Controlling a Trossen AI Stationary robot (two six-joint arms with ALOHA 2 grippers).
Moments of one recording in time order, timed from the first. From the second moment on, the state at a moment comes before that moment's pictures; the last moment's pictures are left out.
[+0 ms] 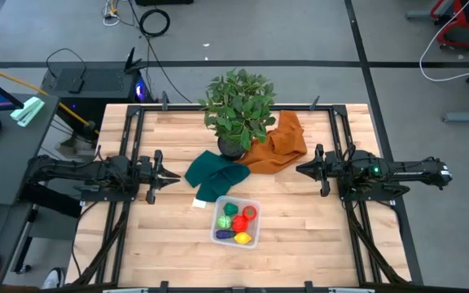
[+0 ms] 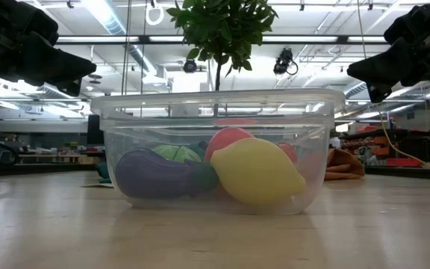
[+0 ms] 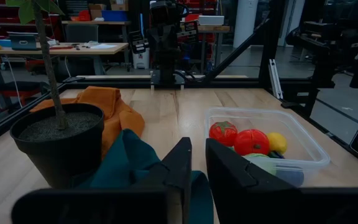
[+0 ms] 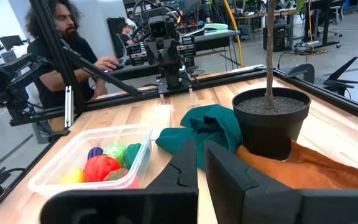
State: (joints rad) left arm -0.08 0.16 0.01 0.12 -0.04 -0.04; right arm -0.01 0.11 0.06 0.01 0.02 0.18
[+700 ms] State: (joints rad) left arm -0.08 0.16 0.01 0.12 -0.04 -0.04; right arm -0.01 0.11 0.06 0.01 0.02 0.18
